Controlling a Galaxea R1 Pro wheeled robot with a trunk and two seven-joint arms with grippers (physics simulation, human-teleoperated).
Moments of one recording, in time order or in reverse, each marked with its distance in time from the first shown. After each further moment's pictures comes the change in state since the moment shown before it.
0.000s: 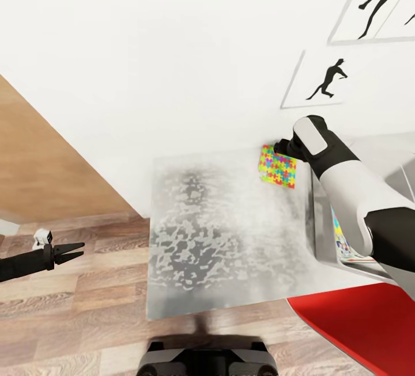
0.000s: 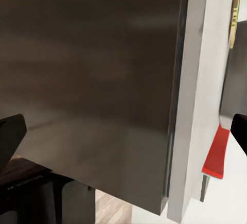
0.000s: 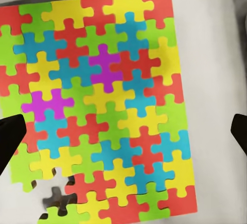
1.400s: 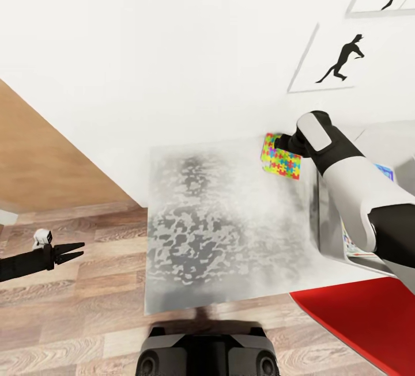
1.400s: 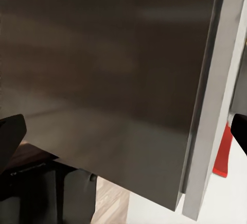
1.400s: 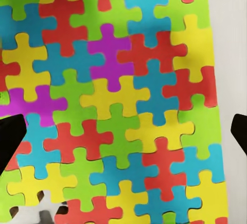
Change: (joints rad) left arm 0.000 0.000 0.002 0.000 0.000 0.000 0.001; right arm -0.022 -0.012 0.000 0.003 0.001 0.002 0.054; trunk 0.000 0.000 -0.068
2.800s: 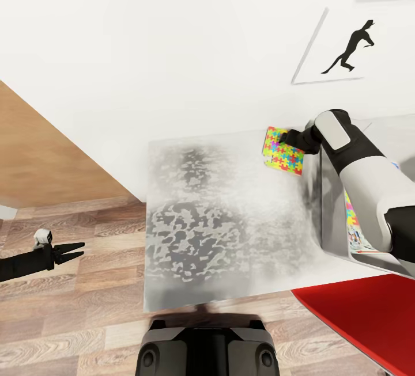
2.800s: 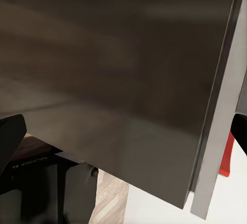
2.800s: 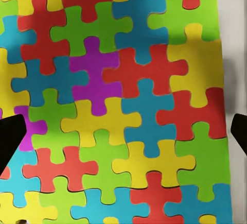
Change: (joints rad) left arm 0.000 -0.001 0.000 0.000 0.000 0.000 0.001; right arm -0.002 -0.081 -0.001 -0.011 -0.026 0.016 0.183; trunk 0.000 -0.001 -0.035
